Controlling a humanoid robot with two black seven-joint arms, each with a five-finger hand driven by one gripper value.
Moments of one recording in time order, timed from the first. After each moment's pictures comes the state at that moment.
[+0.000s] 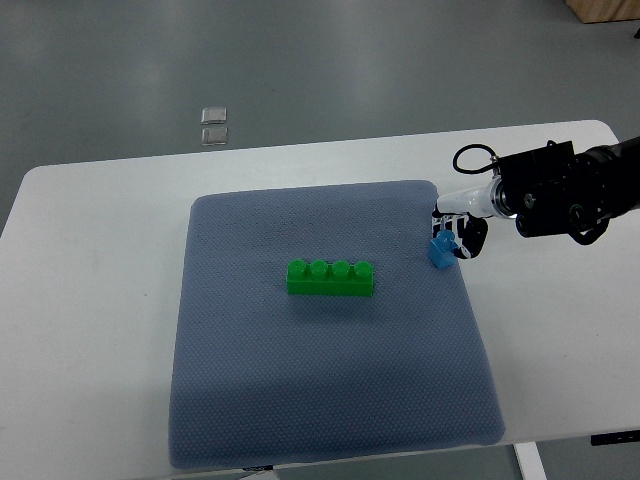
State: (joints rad) left arm 0.01 0.00 -0.10 -0.15 0.07 0.00 0.02; right arm 1.68 -0.16 -1.20 1.14 -0.33 -0.09 0.12
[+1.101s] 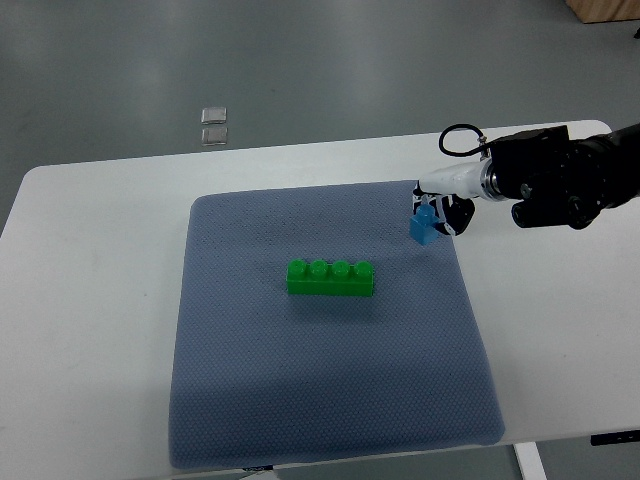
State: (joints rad) left arm 0.01 0.00 -0.10 -0.15 0.07 0.00 0.02; right arm 1.73 -0.16 -1.18 1.15 -0.42 -0.19 0.19
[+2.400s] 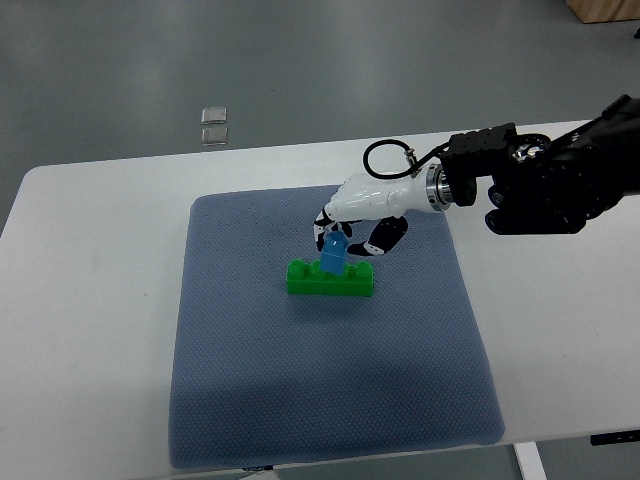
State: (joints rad) left arm 0.01 0.00 -0.10 -0.15 0.07 0.00 0.02; right arm 1.68 -0.18 -0.96 1.13 -0.81 -0.33 0.56
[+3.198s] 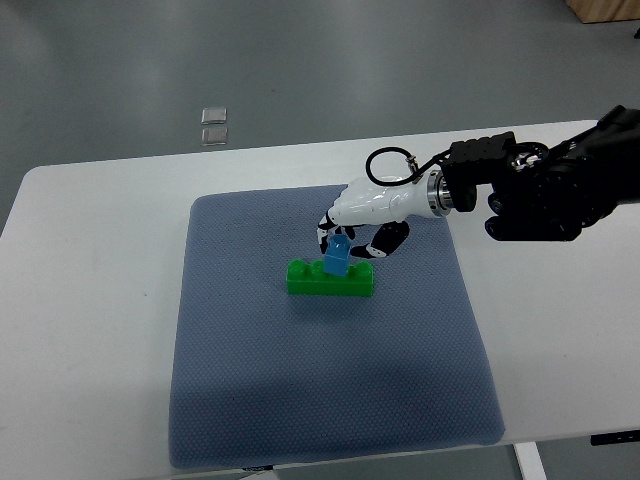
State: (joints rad) left arm 0.01 0.00 -0.10 -0.15 0.07 0.00 0.02; right arm 1.63 -0.17 -0.95 1.09 -0.83 -0.35 0.55
